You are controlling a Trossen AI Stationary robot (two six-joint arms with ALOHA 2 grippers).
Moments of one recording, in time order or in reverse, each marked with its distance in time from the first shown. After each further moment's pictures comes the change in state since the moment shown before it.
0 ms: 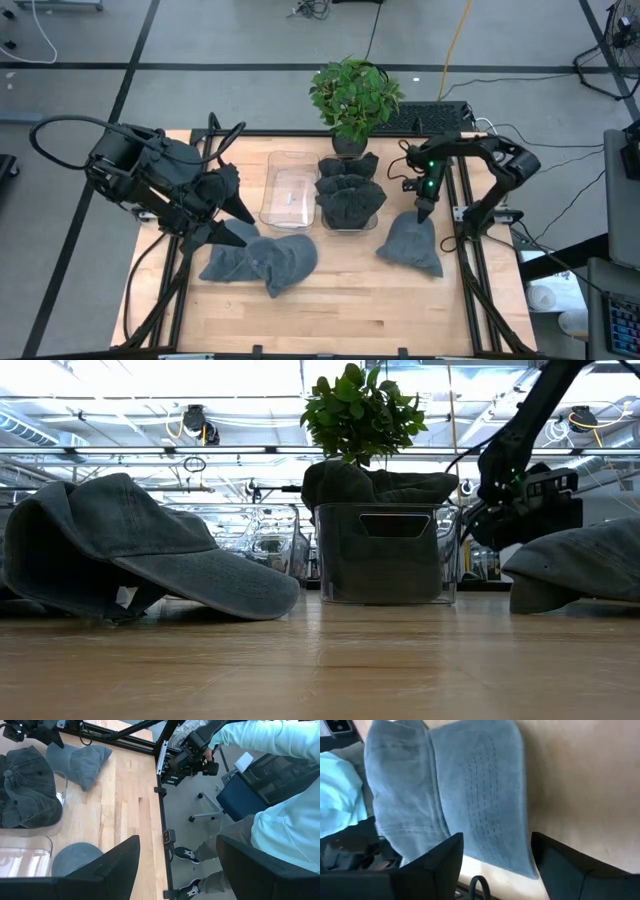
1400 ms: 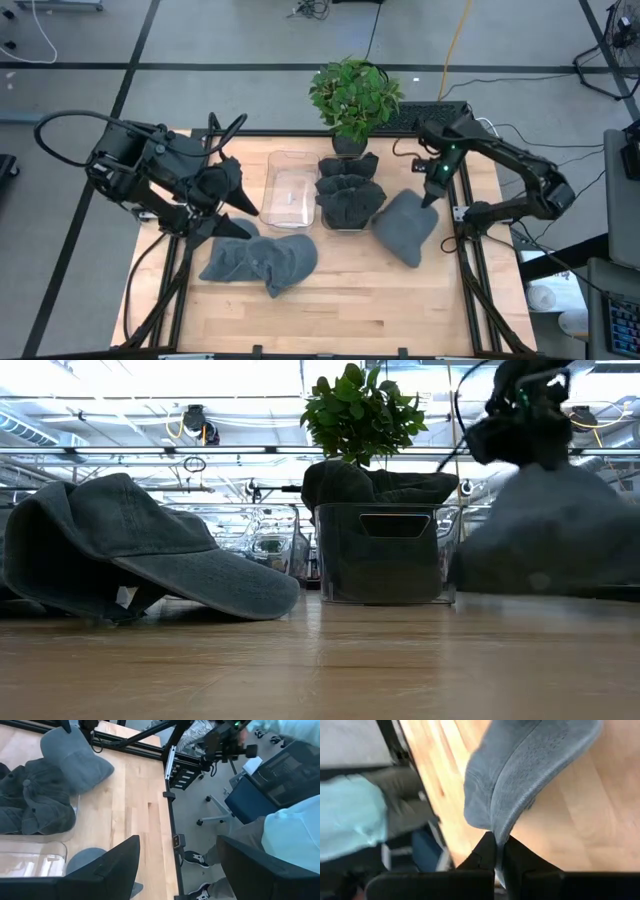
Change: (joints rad) left arm 0.042 0.000 0.000 0.000 -0.012 0.052; right arm 0.039 -0.356 0.271 -0.368 -0.112 0.144
